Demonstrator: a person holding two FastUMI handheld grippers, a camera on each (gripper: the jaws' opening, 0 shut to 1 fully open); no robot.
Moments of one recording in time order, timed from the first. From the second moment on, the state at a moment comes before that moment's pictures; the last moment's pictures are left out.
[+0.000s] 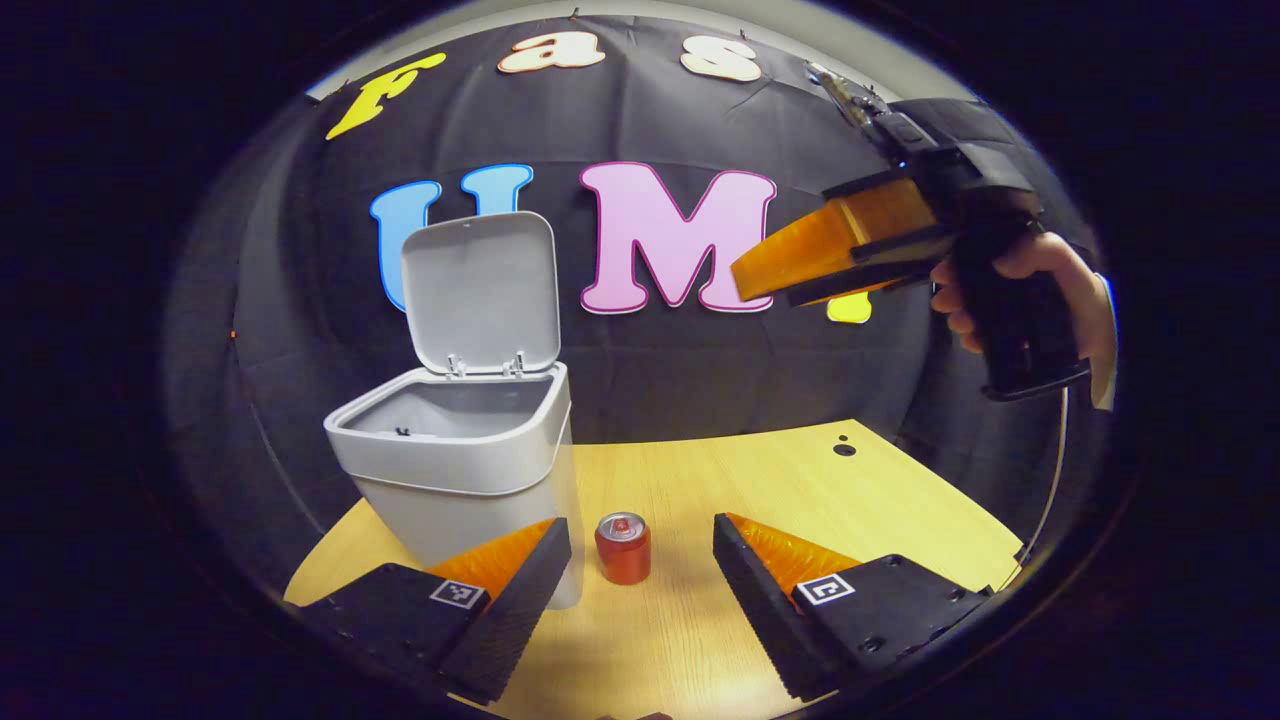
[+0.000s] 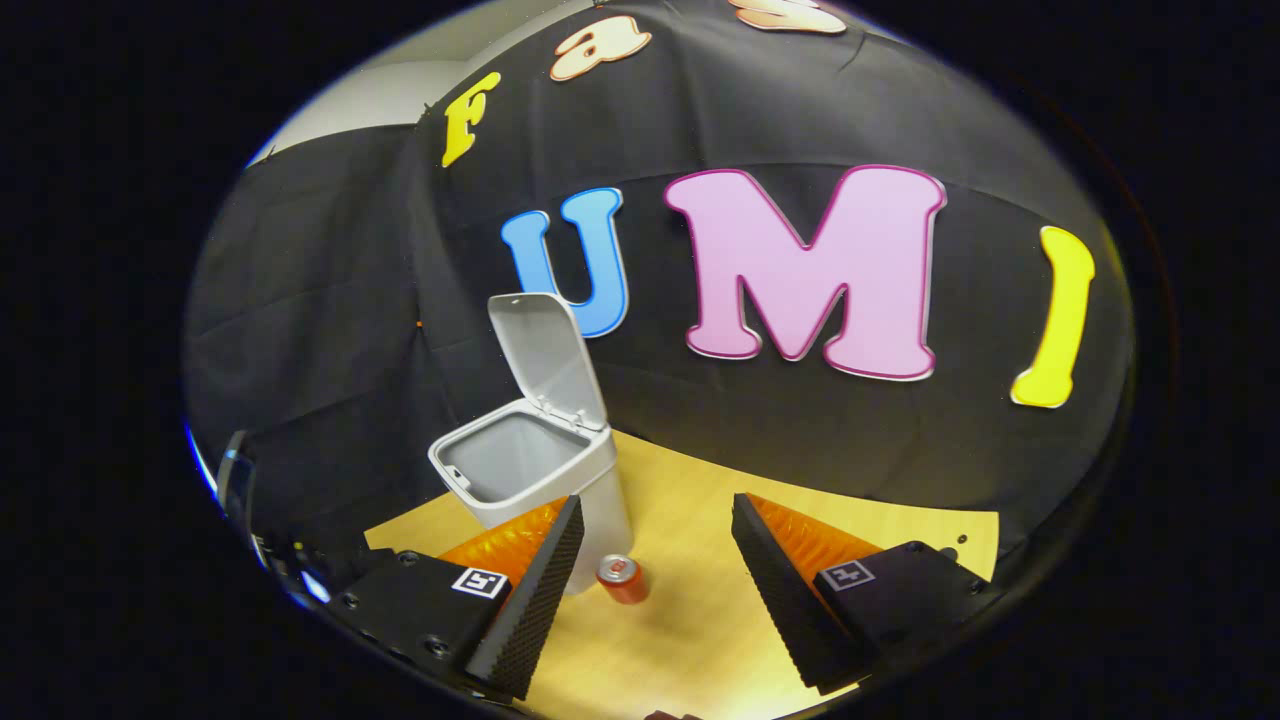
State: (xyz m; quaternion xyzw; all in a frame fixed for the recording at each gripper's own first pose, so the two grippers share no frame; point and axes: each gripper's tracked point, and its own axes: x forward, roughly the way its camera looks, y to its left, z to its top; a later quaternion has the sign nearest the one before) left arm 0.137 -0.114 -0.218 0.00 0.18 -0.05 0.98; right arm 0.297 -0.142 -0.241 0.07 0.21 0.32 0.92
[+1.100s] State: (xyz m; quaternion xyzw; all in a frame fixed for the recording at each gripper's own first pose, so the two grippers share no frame) left arm 0.244 -0.110 -0.359 0.00 0.27 0.02 0.96; right arm 0.272 -0.239 -0.294 0.07 0.28 0.22 0.93
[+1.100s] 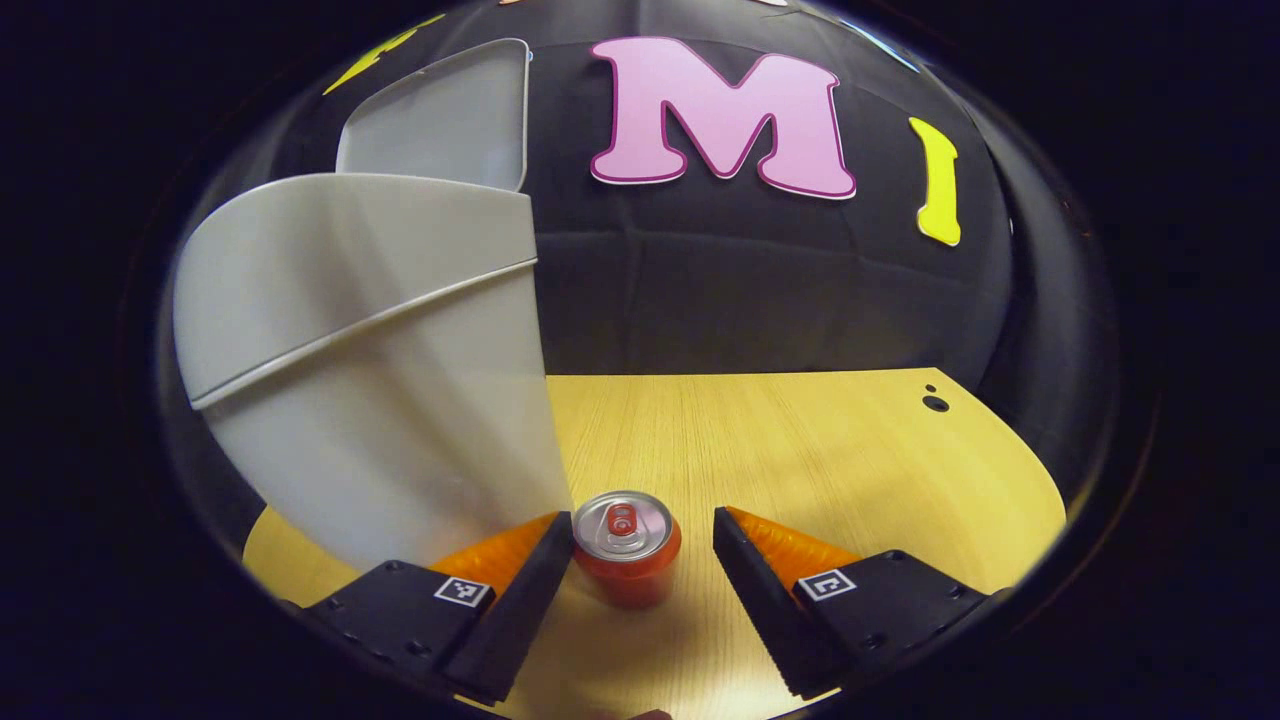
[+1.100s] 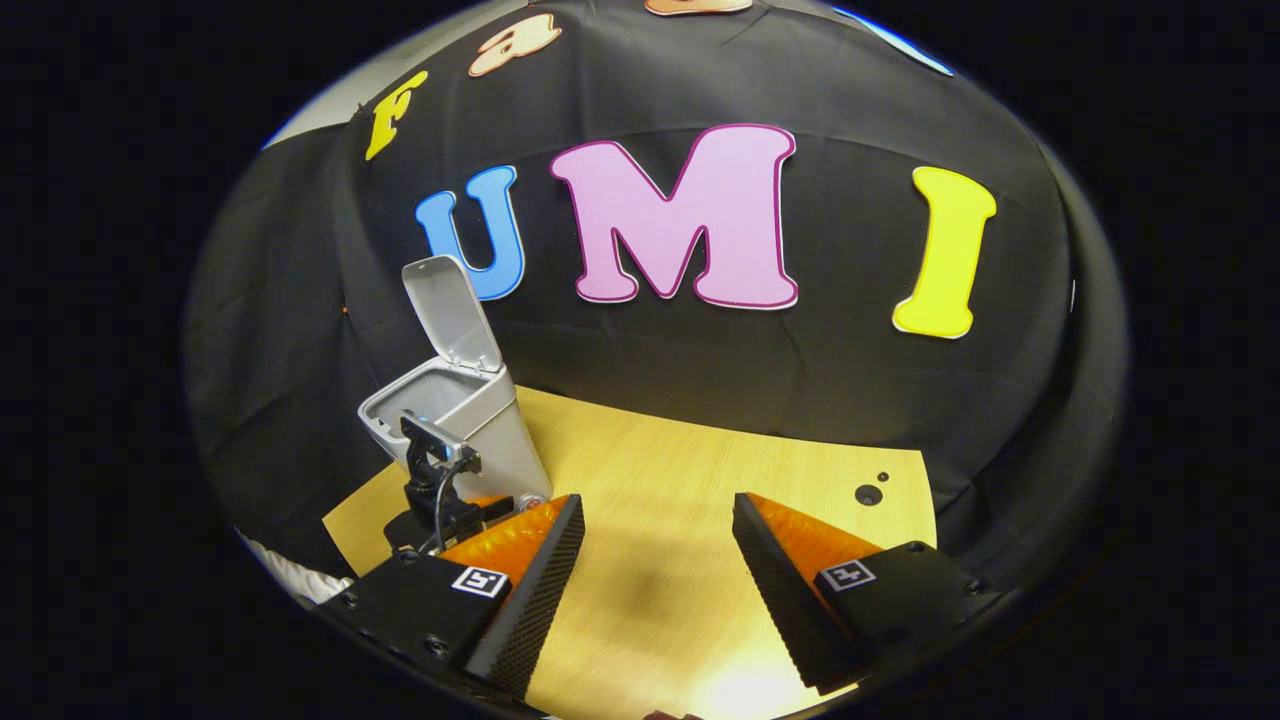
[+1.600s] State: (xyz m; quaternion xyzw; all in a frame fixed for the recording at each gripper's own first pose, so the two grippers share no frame) left arm 0.265 -0.107 -0.382 0.01 0.28 0.02 0.96; right arm 0.270 -0.237 -0.304 0.06 0.30 0.22 0.93
